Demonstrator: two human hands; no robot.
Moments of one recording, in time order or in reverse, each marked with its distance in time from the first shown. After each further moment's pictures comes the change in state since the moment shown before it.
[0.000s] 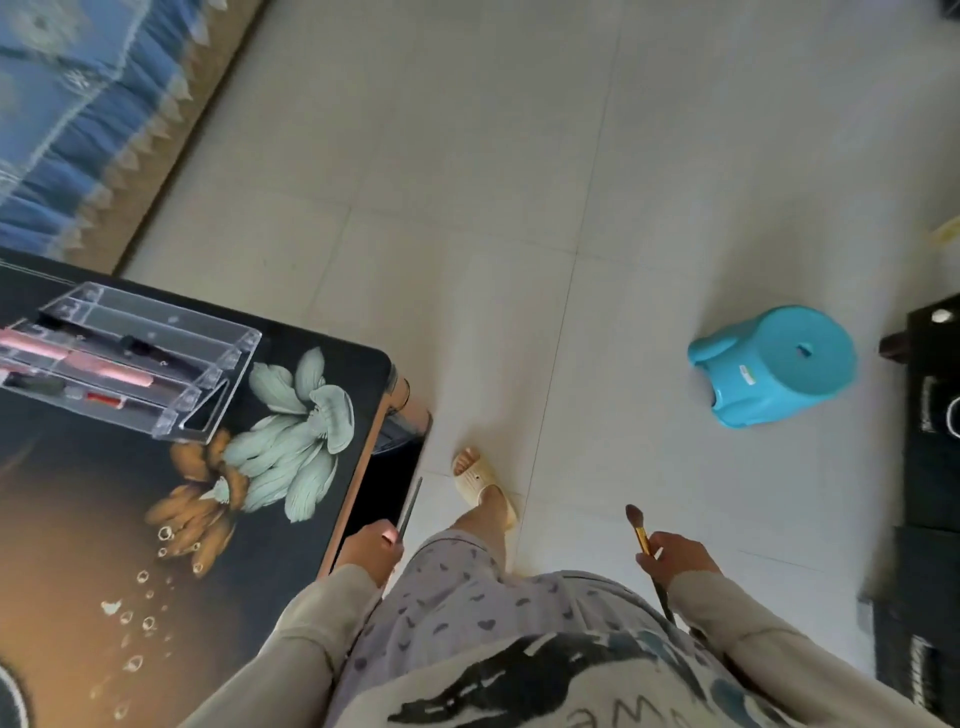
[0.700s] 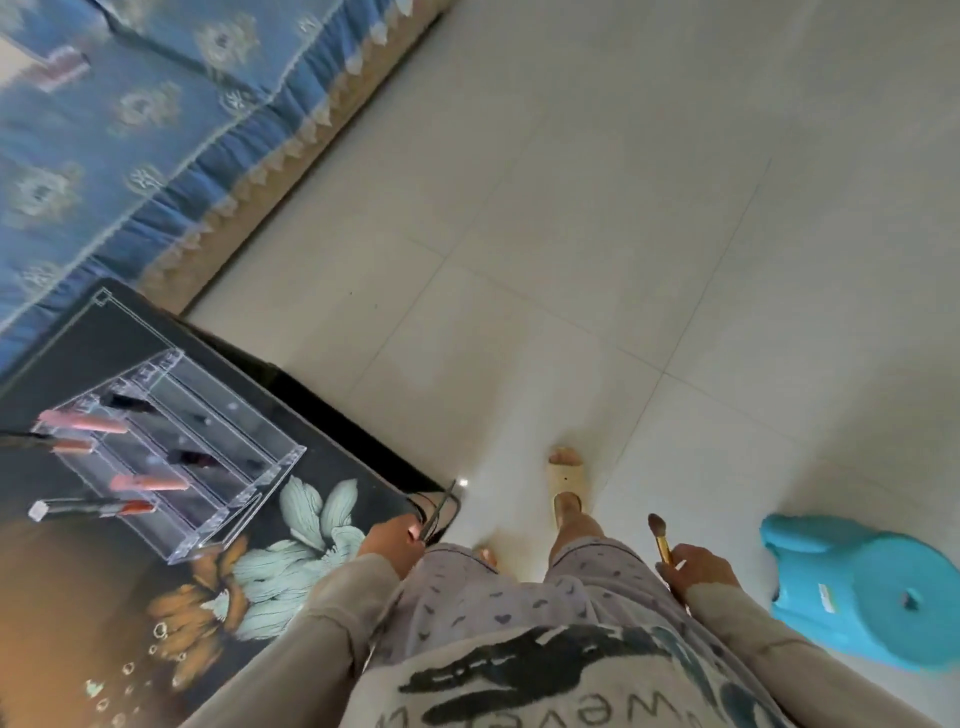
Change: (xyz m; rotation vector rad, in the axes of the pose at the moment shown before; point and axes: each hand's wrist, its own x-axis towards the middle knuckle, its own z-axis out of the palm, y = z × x) left_hand 0.096 0.148 -0.161 -0.060 0.068 -0.137; right_hand 0.152 -0.185 -0.221 -0.205 -0.023 -0.117
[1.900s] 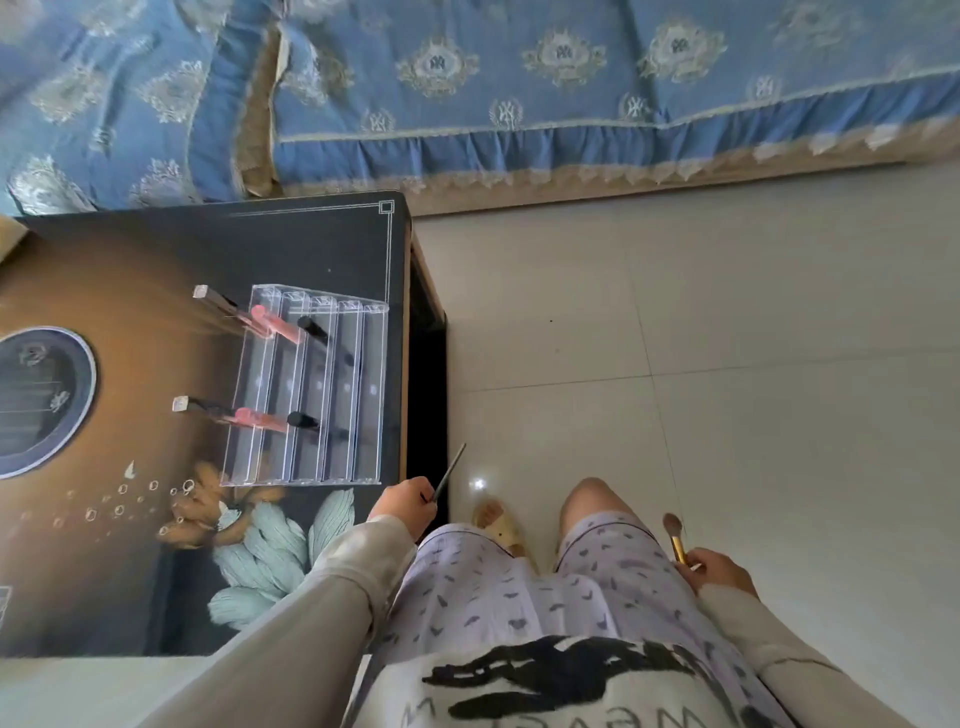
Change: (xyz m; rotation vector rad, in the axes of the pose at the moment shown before) left_hand 0.103 -0.006 -0.157 -0.831 0.213 -0.448; right_hand 0.114 -0.387 -0.212 -0.543 -0.035 -0.517
